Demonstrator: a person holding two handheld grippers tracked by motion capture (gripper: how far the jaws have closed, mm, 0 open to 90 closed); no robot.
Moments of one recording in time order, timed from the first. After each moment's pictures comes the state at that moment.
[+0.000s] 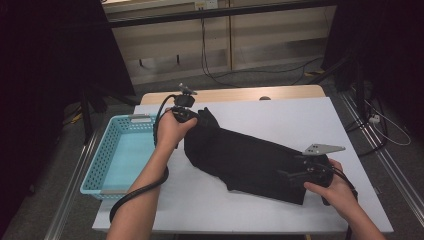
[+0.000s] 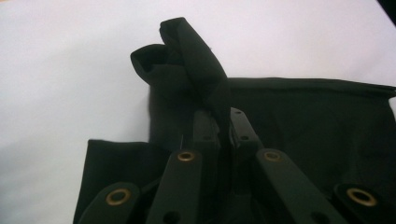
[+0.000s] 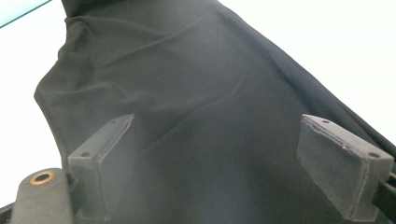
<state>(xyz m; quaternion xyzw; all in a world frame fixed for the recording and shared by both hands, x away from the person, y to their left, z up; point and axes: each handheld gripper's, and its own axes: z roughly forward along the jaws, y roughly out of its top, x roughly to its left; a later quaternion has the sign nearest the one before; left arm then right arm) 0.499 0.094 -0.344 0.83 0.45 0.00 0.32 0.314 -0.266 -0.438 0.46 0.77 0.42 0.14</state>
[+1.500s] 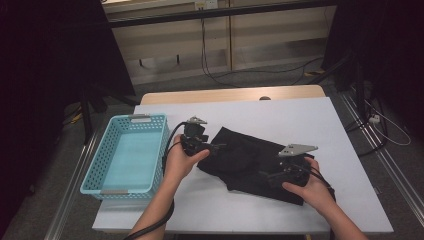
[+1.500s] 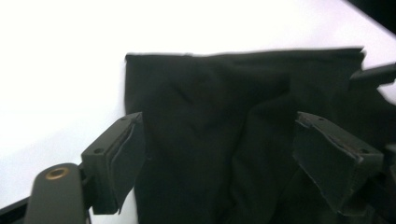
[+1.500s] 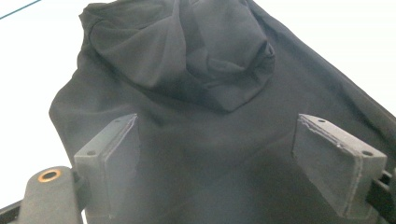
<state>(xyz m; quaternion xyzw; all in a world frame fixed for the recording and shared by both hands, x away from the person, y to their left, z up) 0.433 0.088 -0.396 0.84 0.37 0.04 0.40 0.326 -0.212 -0.441 0.43 0.79 0.41 0.15</state>
